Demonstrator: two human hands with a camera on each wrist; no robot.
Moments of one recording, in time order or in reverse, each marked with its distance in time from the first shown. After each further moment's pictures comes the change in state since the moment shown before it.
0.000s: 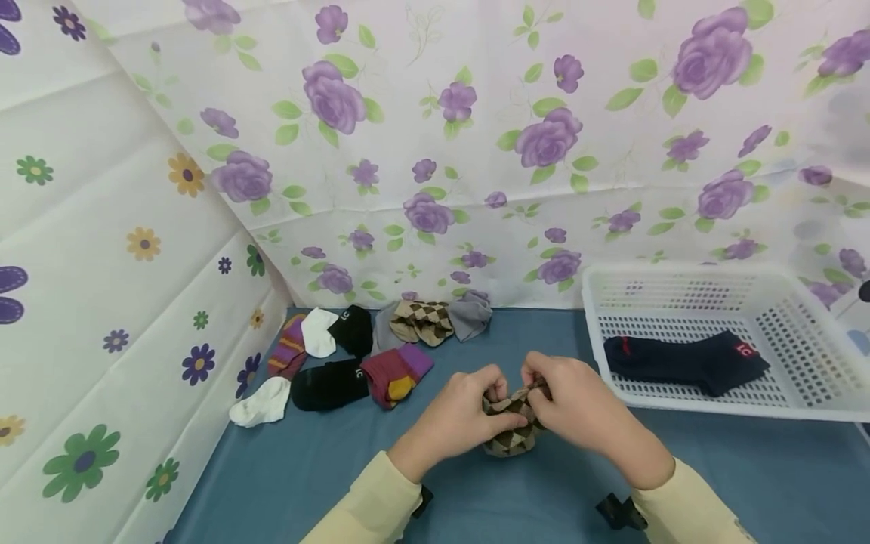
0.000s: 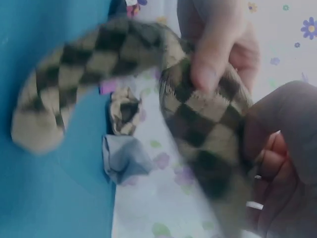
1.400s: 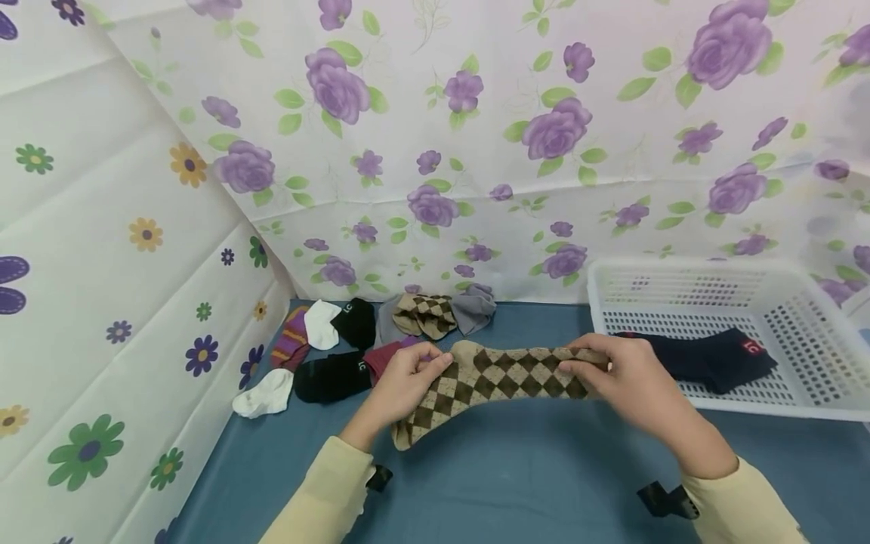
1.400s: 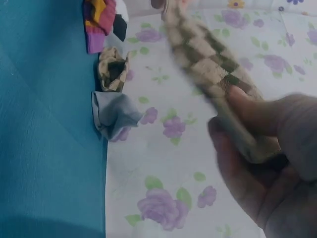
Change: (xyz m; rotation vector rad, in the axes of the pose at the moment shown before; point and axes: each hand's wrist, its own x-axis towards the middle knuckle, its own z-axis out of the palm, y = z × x) left_hand -0.021 -0.063 -0.051 -0.254 0.125 -0.259; right_hand -0.015 0.041 -0.035 0.114 0.100 0.077
